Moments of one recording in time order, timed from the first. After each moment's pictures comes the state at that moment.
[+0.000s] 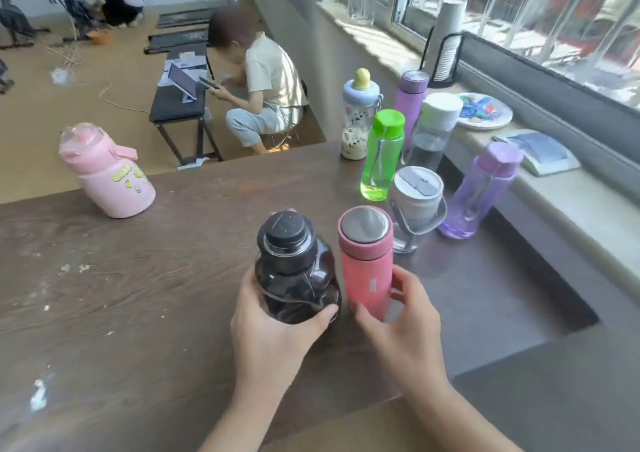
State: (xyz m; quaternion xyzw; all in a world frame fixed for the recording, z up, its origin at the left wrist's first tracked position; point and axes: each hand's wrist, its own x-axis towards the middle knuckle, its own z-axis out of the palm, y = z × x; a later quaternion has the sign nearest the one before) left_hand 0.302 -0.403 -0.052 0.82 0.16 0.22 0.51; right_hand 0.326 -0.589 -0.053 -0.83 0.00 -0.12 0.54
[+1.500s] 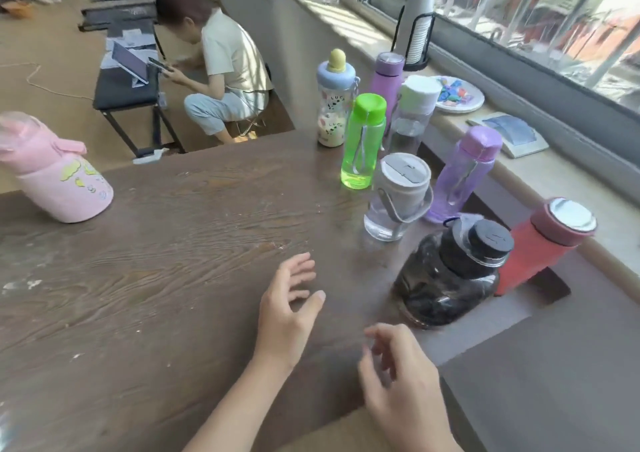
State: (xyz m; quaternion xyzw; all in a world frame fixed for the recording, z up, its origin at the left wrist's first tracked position) left_hand 0.334 -0.415 -0.058 0.76 0.09 0.02 0.65; right_hand 0.261 -0.584 -0.073 -0.90 -0.03 -0.19 0.40
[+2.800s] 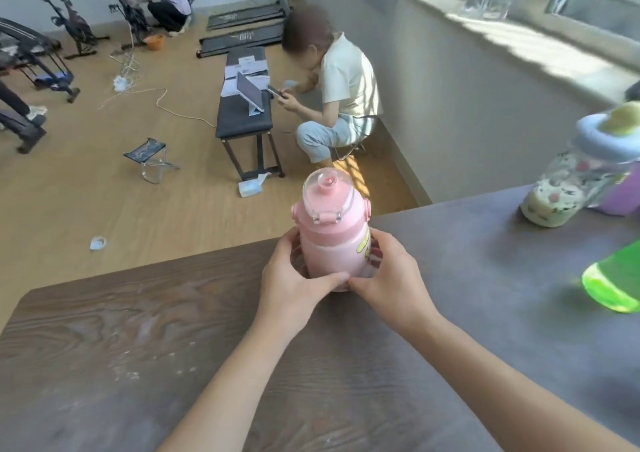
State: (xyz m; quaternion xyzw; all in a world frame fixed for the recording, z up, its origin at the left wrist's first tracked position) left_hand 0.557 -0.095 -0.039 0.78 0.19 0.07 0.60; right_hand 0.603 -0.264 -0.061 -0.83 -0.11 0.03 0.54
